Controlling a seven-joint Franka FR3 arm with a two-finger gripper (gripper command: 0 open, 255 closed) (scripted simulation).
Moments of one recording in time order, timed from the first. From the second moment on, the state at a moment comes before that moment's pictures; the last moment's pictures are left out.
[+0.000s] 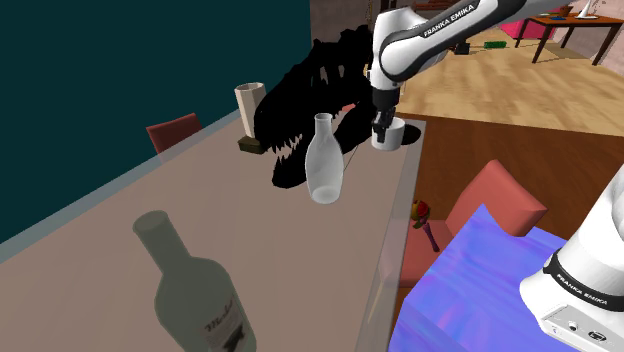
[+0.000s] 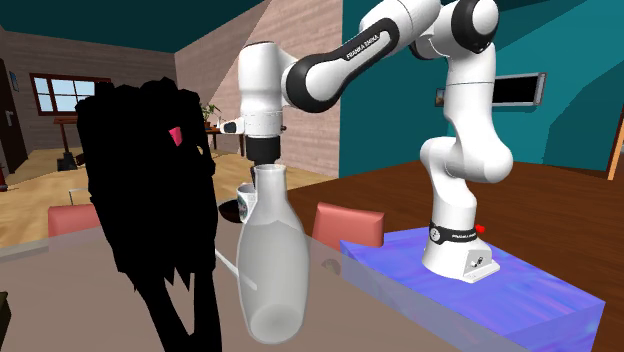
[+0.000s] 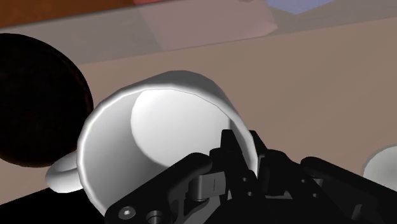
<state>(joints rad) 0.04 0.02 -0.06 -2.12 -0.06 2.13 -0.22</state>
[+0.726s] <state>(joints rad) 0.03 -0.01 -0.07 -2.01 -0.06 1.99 -0.25</state>
